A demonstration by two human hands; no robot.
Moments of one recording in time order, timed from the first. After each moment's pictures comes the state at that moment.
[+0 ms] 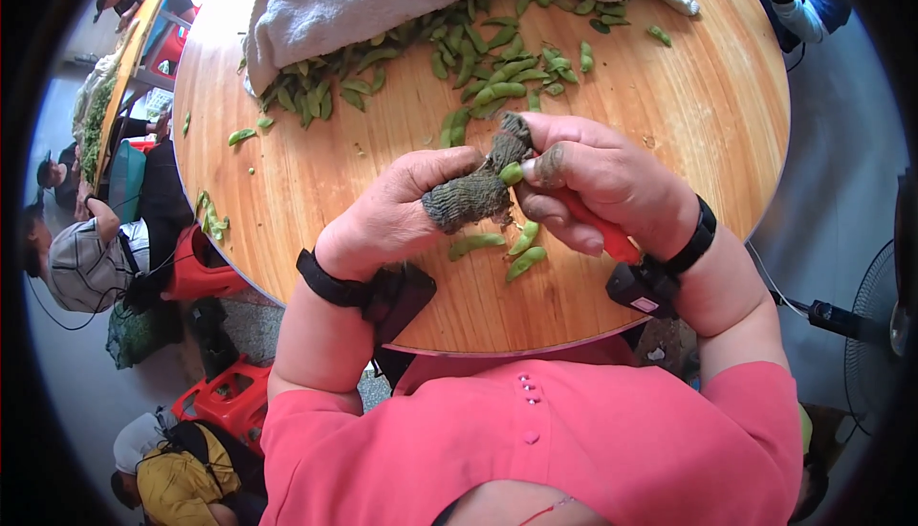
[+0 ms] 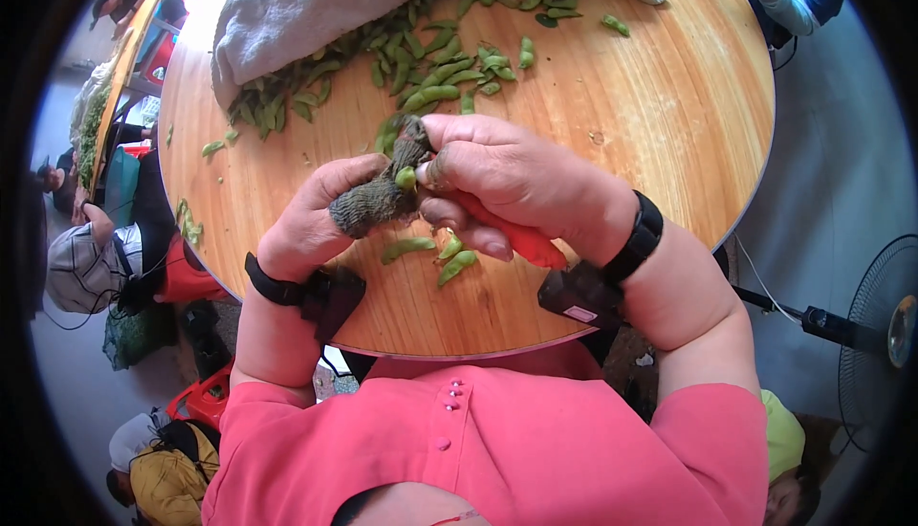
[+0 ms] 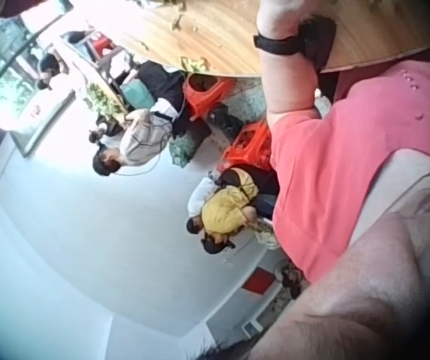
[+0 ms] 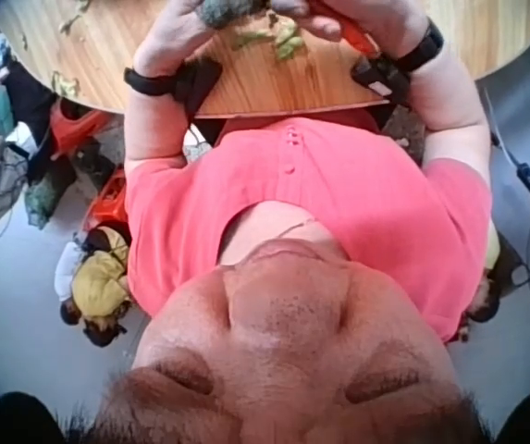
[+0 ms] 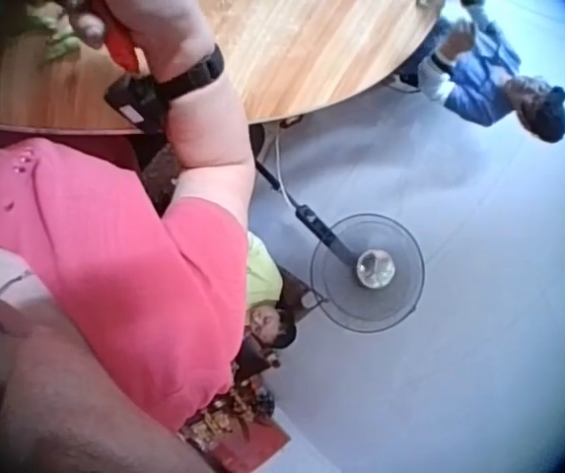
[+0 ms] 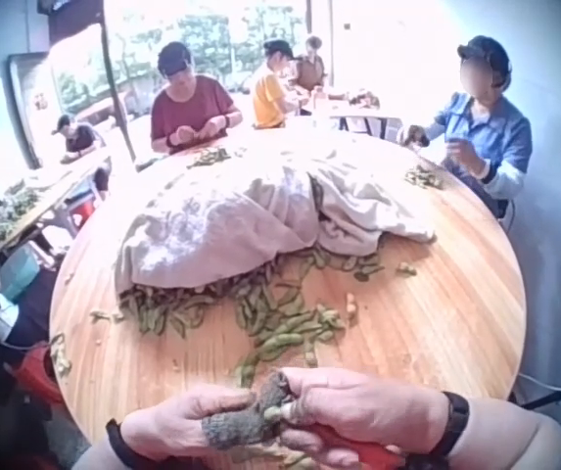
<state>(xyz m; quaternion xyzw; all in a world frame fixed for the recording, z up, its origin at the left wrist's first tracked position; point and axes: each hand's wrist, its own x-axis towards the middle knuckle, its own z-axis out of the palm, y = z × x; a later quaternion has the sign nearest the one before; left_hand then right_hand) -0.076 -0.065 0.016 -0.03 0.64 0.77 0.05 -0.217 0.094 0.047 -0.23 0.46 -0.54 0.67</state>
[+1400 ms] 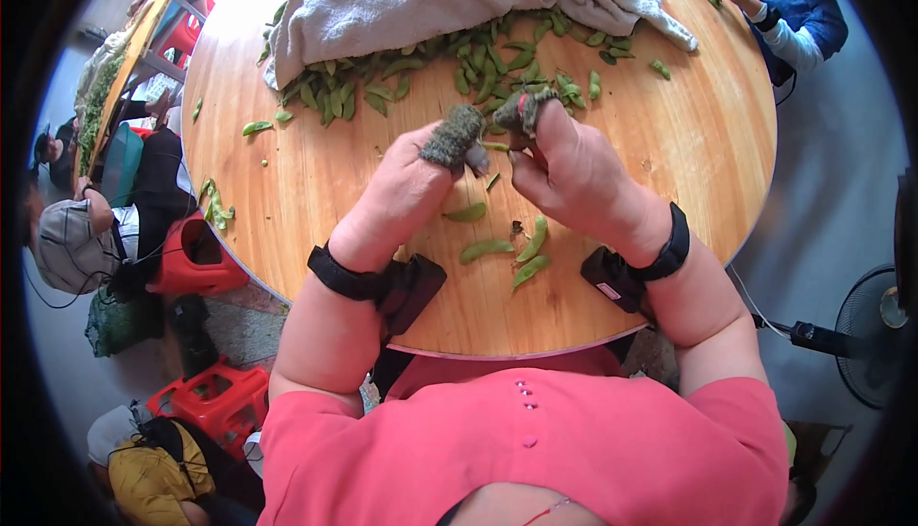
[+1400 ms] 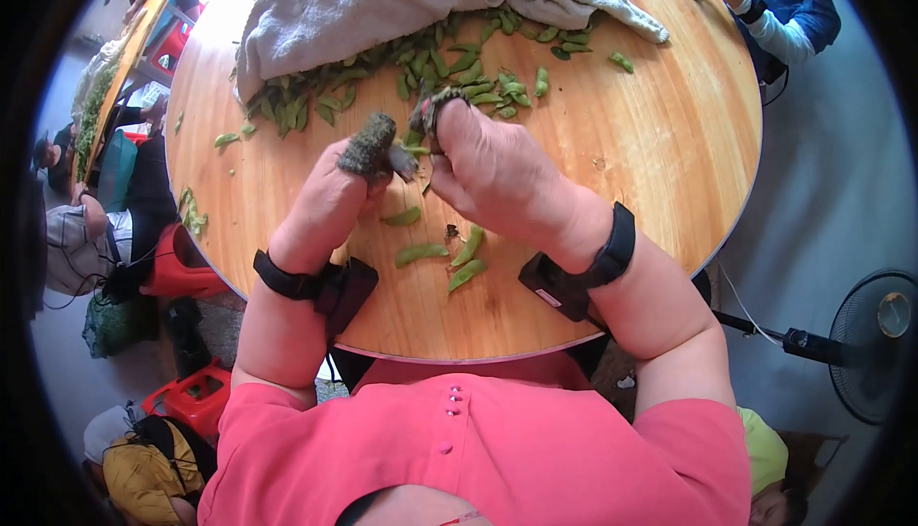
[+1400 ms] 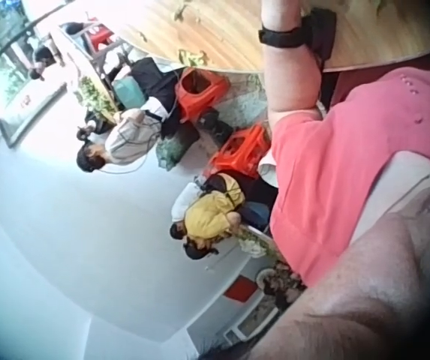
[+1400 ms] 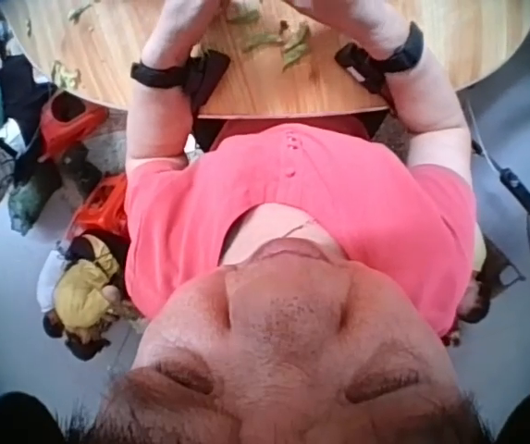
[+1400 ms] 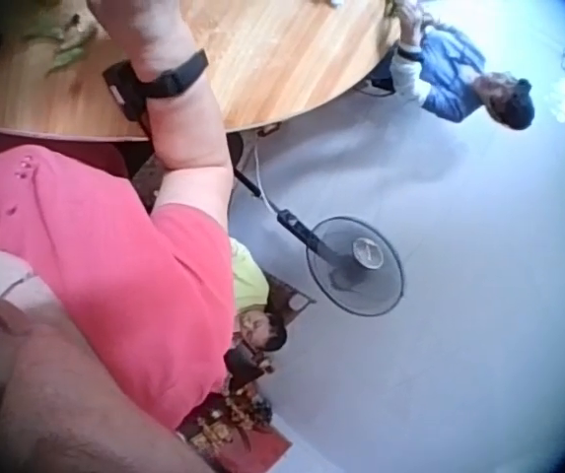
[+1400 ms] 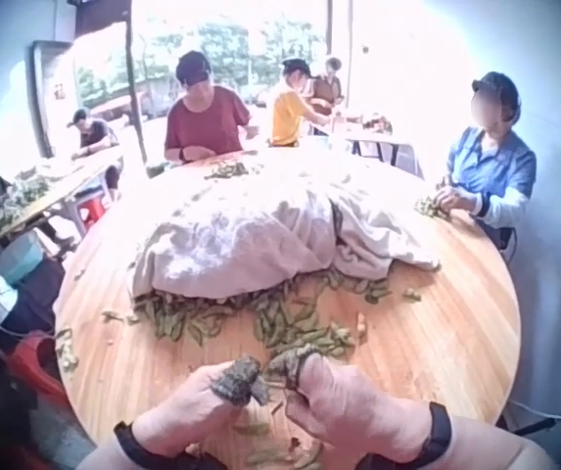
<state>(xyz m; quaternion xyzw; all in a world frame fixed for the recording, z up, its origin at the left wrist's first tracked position) -0.077 -0.078 0.011 -0.20 0.64 0.74 -0.02 -0.212 0.067 0.007 -0.62 0.67 -0.41 0.00</state>
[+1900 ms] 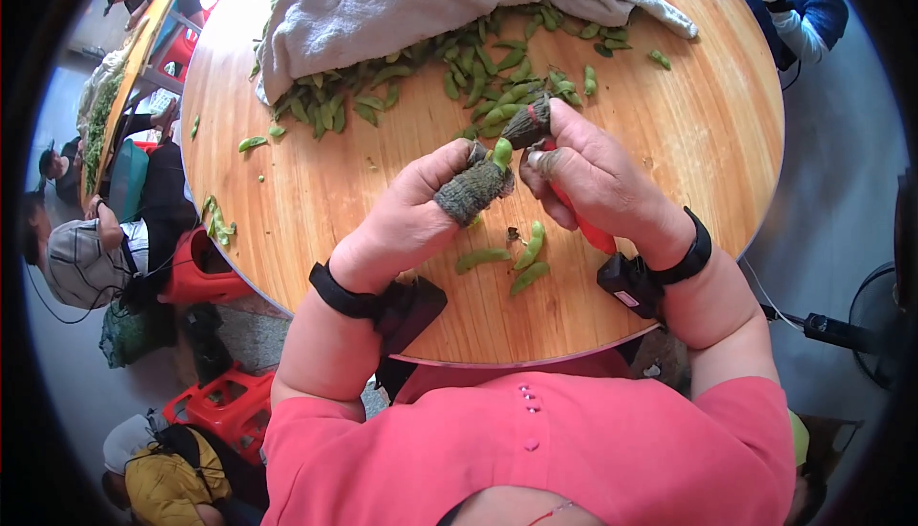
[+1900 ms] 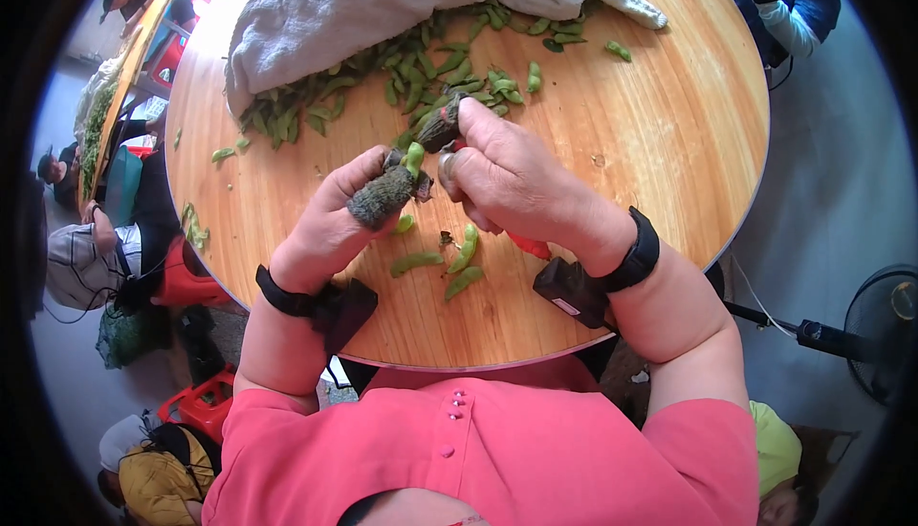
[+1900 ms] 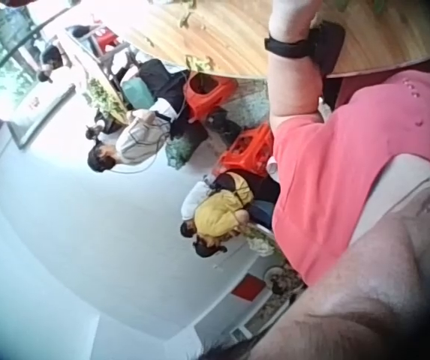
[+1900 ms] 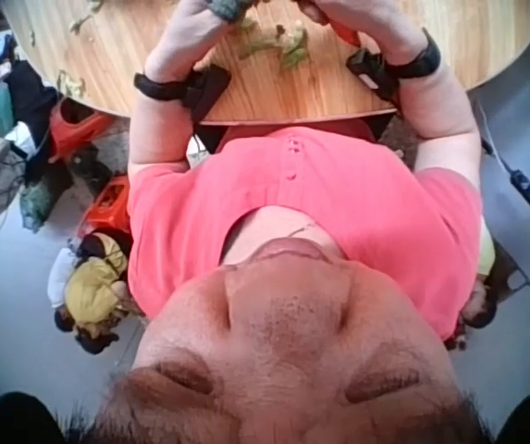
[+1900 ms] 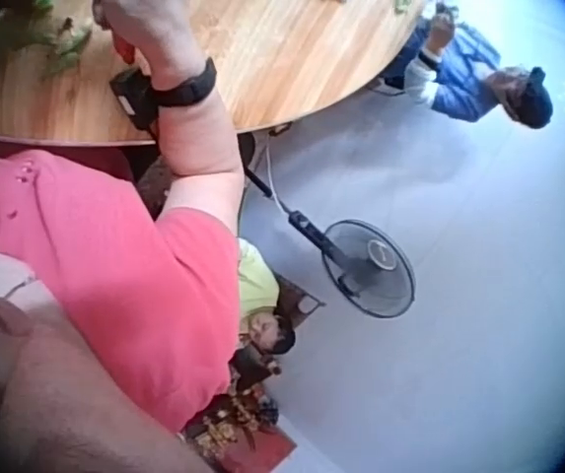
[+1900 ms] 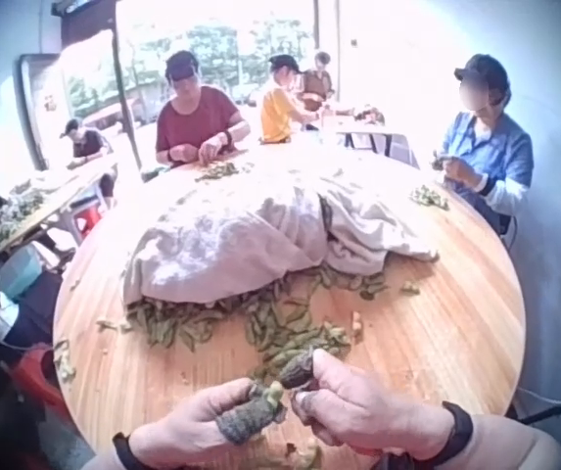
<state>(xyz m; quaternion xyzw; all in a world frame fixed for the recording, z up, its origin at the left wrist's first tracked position) -0.077 -0.062 0.003 -0.09 0.56 0.82 0.00 -0.219 0.087 0.030 -0.31 0.58 -0.57 0.50</state>
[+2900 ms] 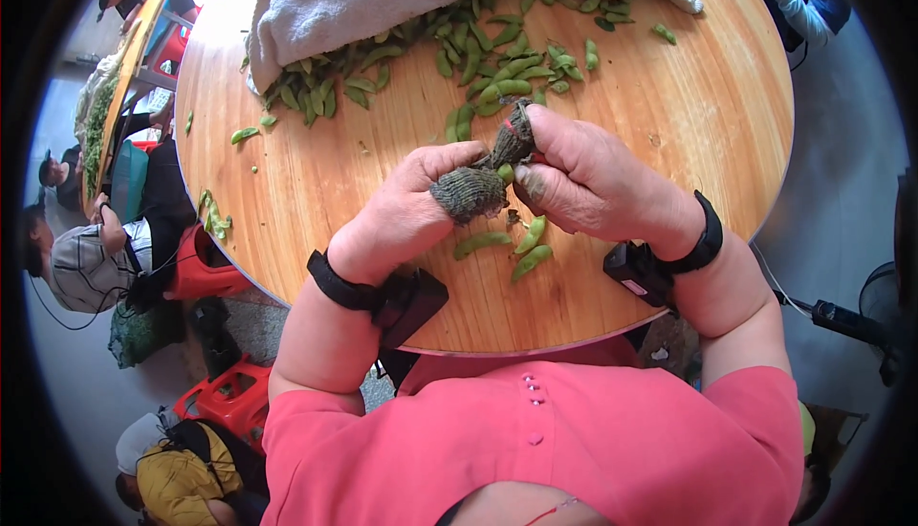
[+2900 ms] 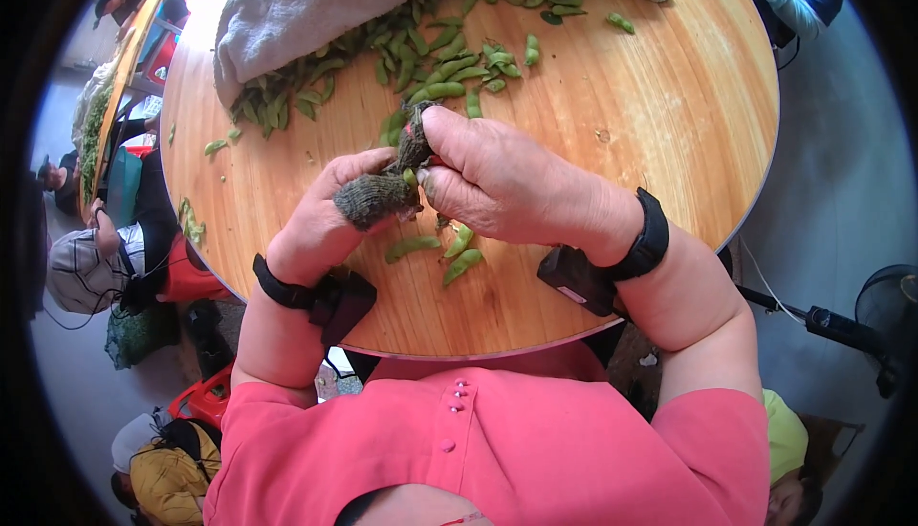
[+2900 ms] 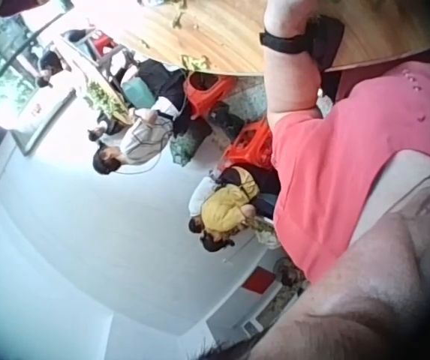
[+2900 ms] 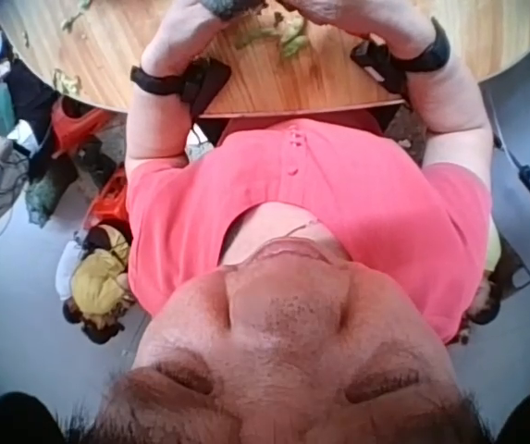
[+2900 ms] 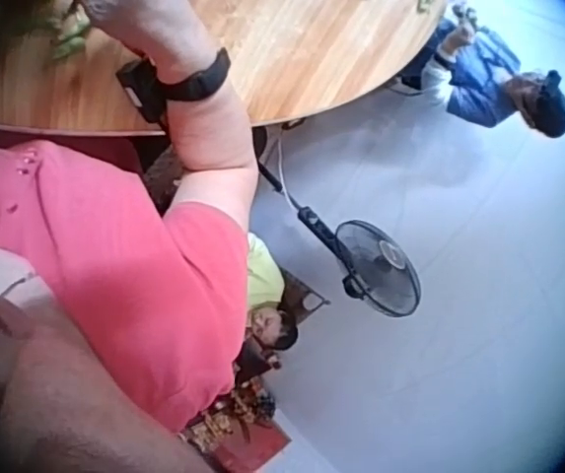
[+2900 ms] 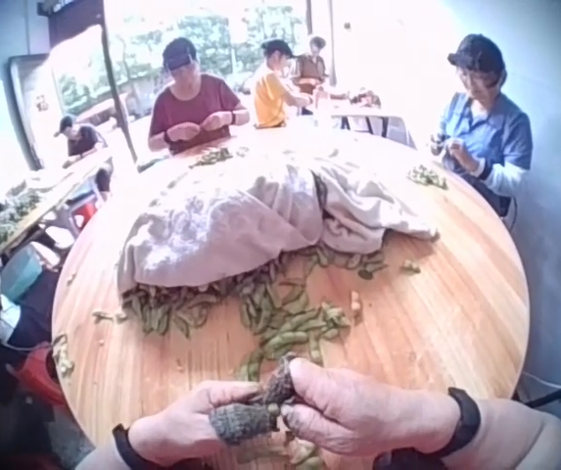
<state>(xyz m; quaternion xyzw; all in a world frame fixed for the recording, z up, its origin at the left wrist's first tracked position) -0.076 -0.063 0.002 -0.08 0.57 0.81 0.05 -0.220 0.090 0.020 -0.56 0.60 -0.46 0.35</state>
